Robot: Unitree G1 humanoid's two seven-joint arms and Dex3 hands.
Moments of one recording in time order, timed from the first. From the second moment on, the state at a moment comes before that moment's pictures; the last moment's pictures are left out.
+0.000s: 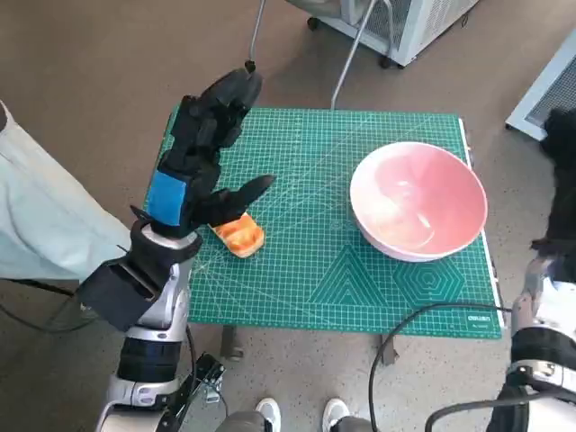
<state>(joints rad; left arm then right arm) -0.53 0.15 0.04 0.20 -0.16 -0.53 -0.31 -0.76 -0.43 -0.35 1.16 0.16 -0.69 0.14</state>
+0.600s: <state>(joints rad) -0.50 0.17 0.06 0.19 -0.15 -0.53 -0.31 -0.78 -0.33 -0.33 1.27 0.14 -0.51 0.07</state>
